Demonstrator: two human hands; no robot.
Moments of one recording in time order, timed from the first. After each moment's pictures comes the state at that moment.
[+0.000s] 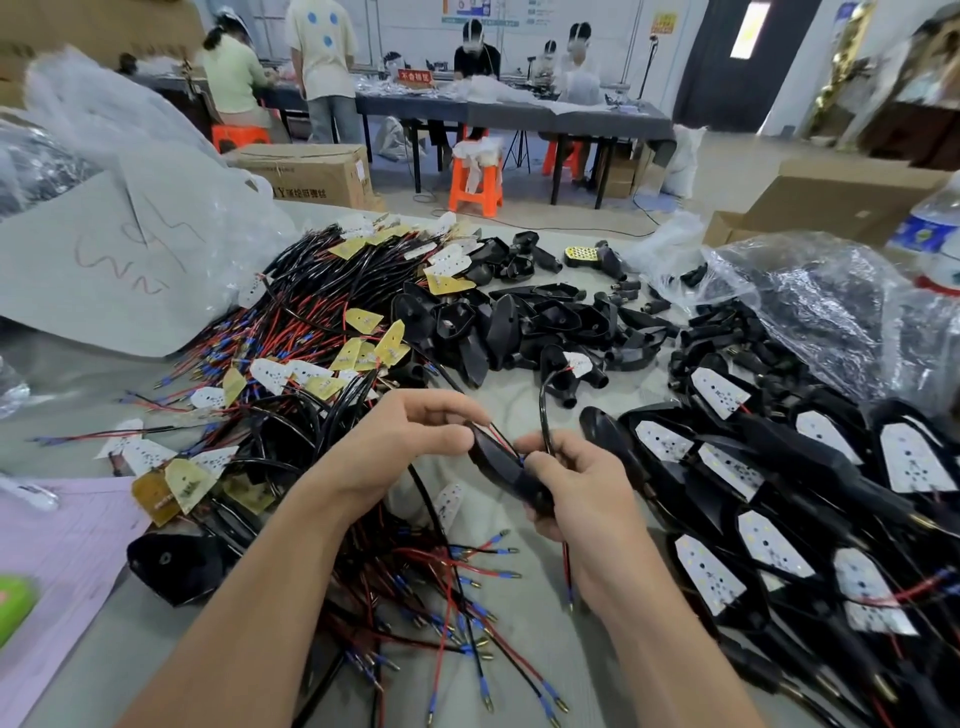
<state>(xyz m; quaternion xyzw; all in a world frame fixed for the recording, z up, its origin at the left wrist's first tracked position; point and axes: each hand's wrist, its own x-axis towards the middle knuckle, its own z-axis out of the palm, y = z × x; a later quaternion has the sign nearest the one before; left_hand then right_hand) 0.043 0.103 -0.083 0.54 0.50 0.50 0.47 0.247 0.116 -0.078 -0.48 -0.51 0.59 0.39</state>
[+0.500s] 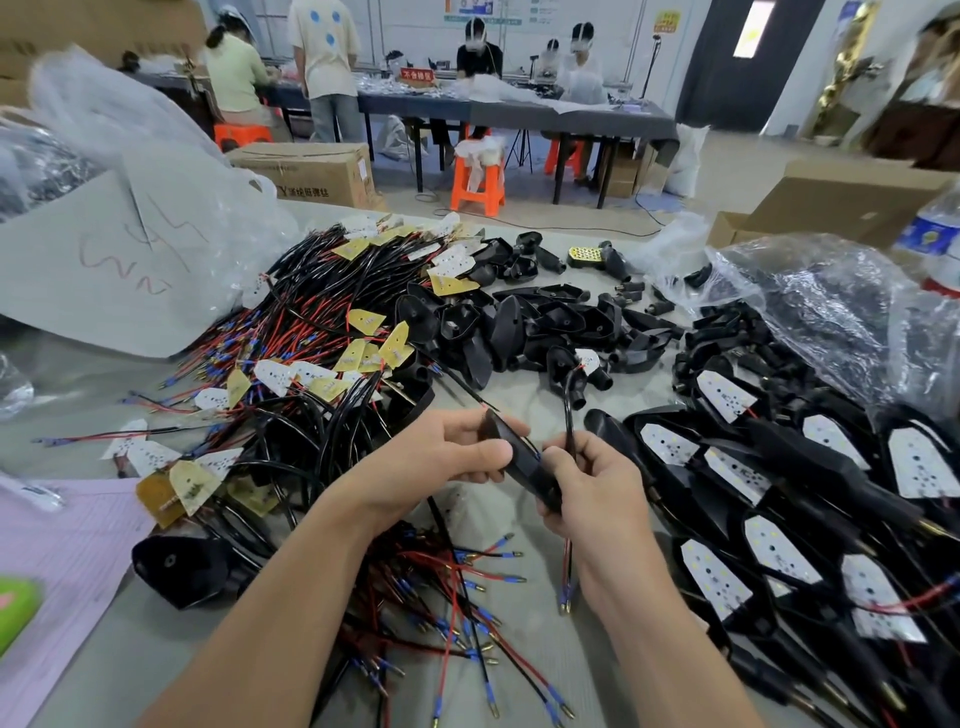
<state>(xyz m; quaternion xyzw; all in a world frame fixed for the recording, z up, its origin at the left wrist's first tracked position) 0.063 0.106 -0.088 0.56 0.50 0.42 0.51 0.245 0.121 -0.085 -0.49 -0.49 0.57 0.45</state>
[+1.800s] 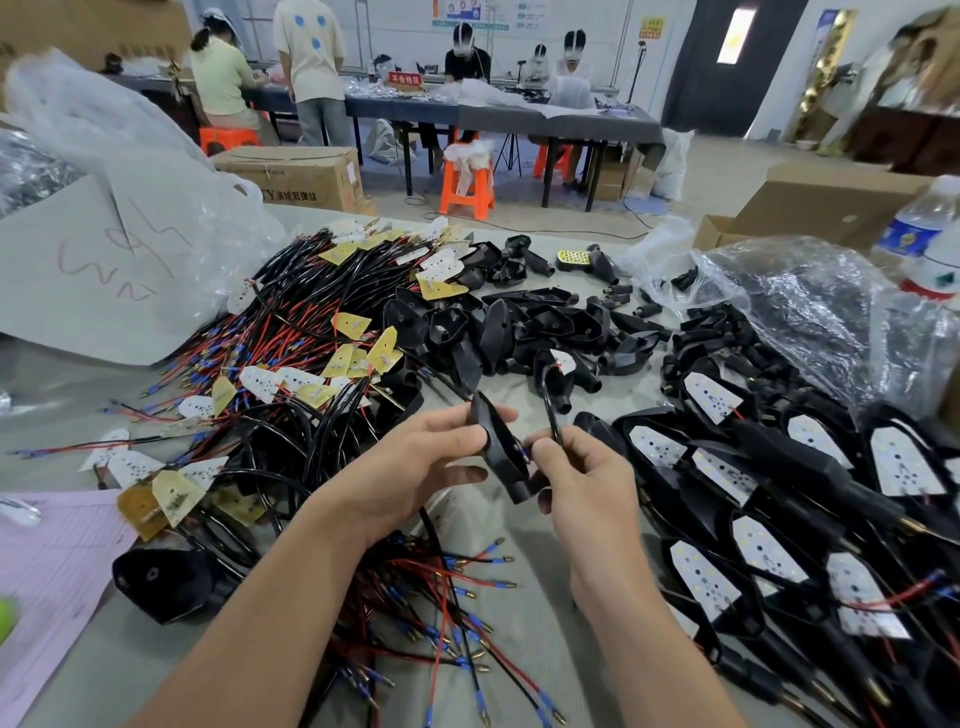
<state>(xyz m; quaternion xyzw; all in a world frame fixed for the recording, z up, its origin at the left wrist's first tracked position) 0.066 0.107 -0.088 0.47 0.44 0.49 0.59 0.246 0.127 -0.094 -0.47 -0.54 0.50 0.48</state>
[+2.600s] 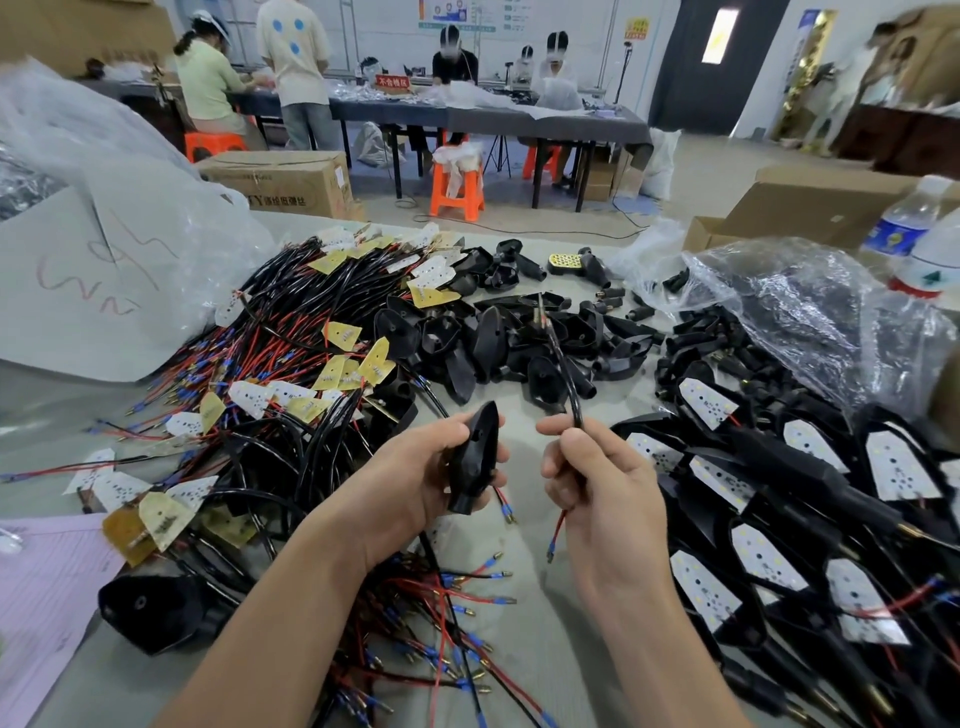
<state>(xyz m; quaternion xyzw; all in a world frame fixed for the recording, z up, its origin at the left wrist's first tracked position) 0.075 0.109 -0.086 0.34 0.44 0.53 0.63 0.253 0.125 -0.073 -0.32 -0.41 0.63 0.57</state>
